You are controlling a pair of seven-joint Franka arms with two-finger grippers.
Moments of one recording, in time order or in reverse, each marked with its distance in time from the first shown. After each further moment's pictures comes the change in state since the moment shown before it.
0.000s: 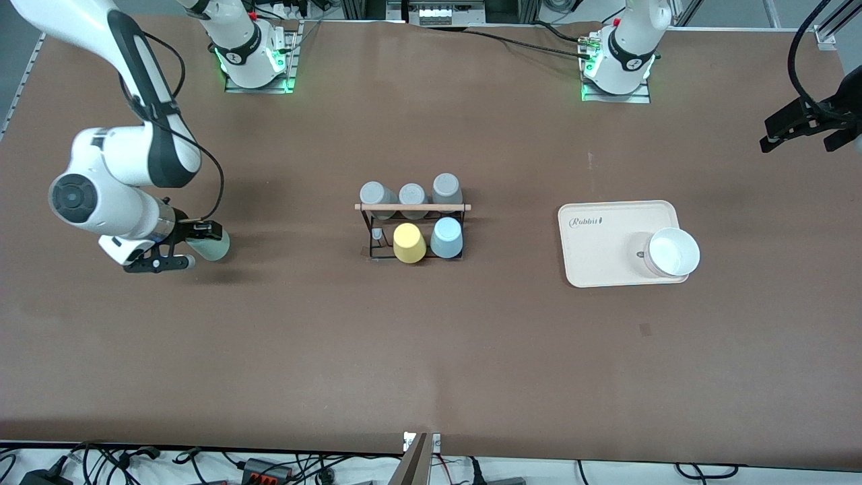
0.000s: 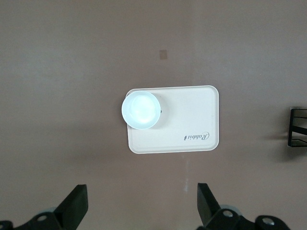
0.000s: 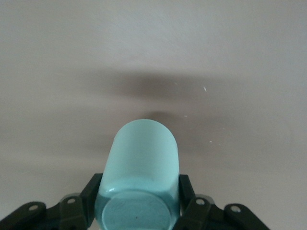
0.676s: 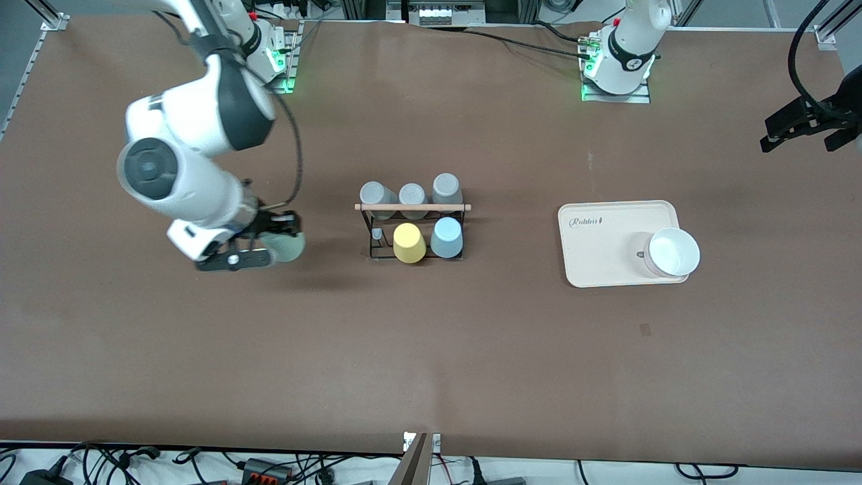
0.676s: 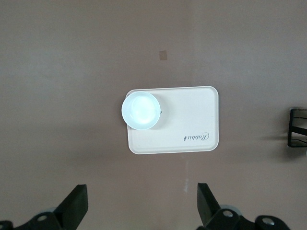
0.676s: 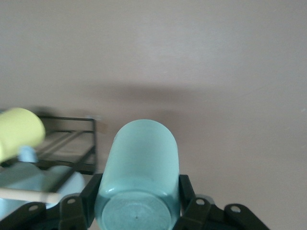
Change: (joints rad) left arm 0.000 0.000 0.000 0.004 0.000 -0.001 0.000; right arm 0.319 0.064 0.012 0.328 0.084 -0.182 0.376
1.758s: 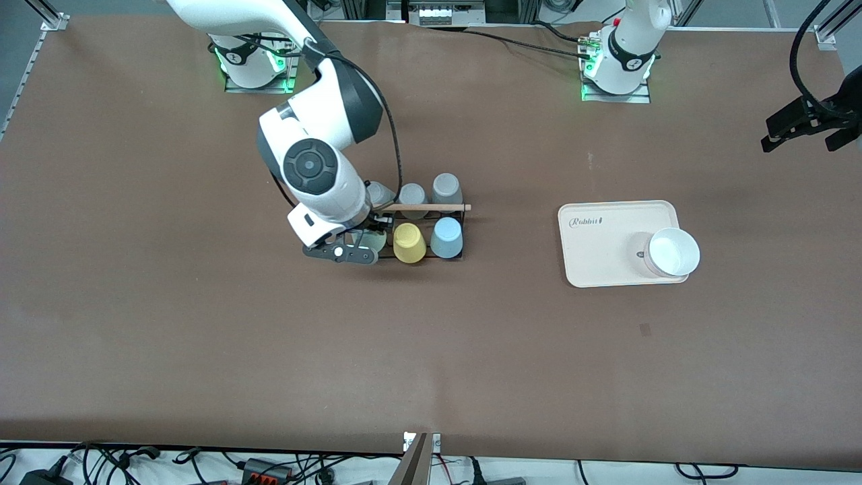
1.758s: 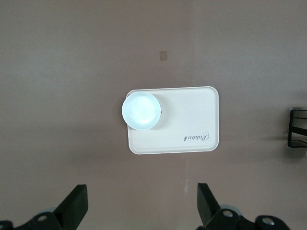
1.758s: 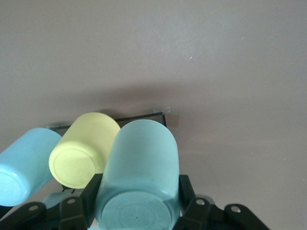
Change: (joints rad) left arm 0.001 0.000 0.001 0.001 0.000 0.000 0.000; right arm 0.212 0.203 0.000 0.190 0.000 0.003 0.379
